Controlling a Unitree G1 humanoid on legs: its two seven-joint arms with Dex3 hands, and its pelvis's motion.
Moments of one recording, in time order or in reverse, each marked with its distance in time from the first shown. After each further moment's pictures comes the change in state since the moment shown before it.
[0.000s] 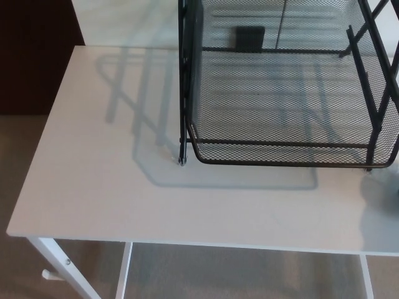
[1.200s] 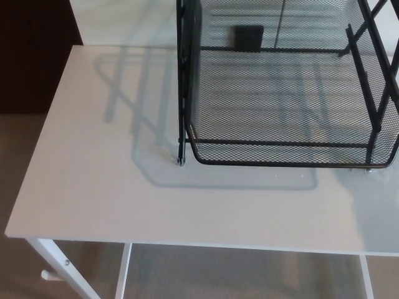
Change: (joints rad) left_arm 0.009 -0.003 -0.012 0.001 0.000 0.000 0.001; right_arm 0.115 -0.060 -0.451 -0.210 -0.063 -0.123 -0.446
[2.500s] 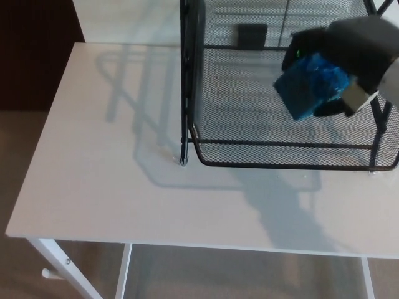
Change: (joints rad) left_arm 0.015 -0.001 0.005 -0.012 -0.001 -0.014 0.011; right_arm -0.563 0.410 0.494 0.160 -0.013 0.085 0.409
